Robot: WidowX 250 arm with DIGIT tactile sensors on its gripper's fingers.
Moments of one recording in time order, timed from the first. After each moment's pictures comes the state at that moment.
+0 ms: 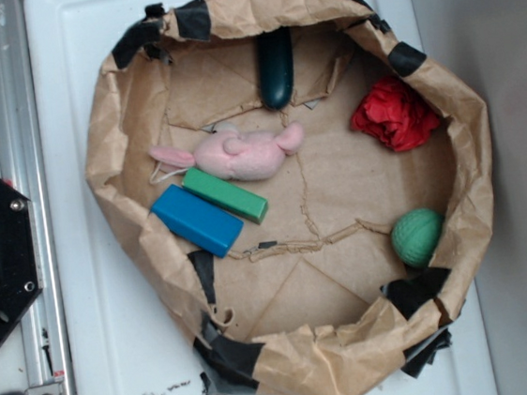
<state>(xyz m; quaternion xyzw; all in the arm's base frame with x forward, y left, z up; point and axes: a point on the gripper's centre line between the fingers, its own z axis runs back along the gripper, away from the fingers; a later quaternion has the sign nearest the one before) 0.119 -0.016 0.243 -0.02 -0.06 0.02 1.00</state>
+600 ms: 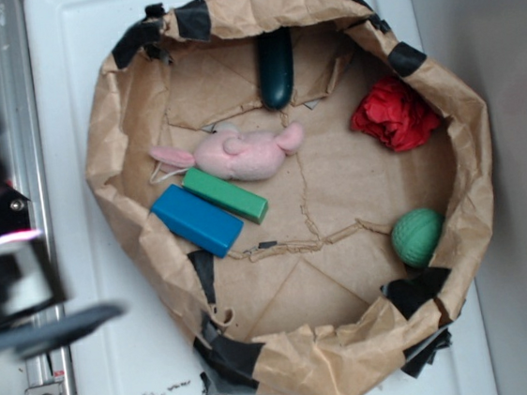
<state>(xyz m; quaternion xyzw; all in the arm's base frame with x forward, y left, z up) 0.160 0.006 0.197 0.05 -0.13 0.08 0.99</state>
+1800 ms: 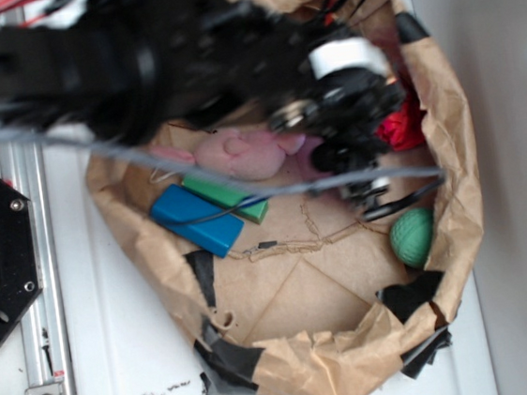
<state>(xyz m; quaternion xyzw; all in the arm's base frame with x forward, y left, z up) 0.331 0.029 0.047 -0.01 -0.19 0.06 0.98</state>
